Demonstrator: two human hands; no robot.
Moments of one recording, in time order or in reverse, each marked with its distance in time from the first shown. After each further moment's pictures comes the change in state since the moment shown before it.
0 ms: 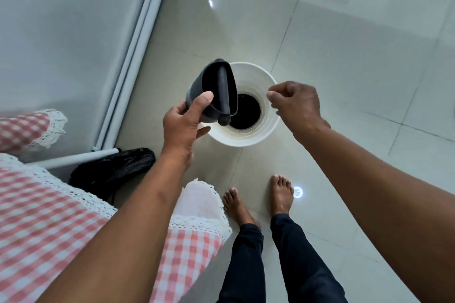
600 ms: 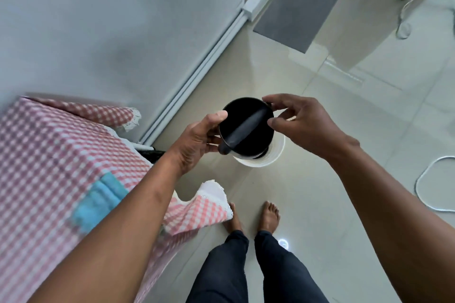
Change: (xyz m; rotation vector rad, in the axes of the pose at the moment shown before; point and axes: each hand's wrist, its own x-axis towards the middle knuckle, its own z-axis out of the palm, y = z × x) left_hand -0.198 0.156 -0.099 -0.073 -0.358 0.039; right_hand -0.200 -0.226 -0.096 -0.264 -0.428 -0.492
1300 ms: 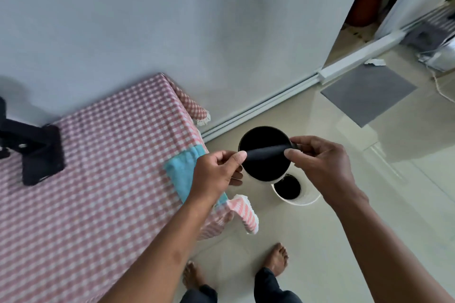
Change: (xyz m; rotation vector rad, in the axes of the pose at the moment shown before) left_hand -0.203 -0.034 -0.046 -0.175 0.659 0.223; right_hand -0.093 -0.124 0.098 0.010 0.016 -0.058
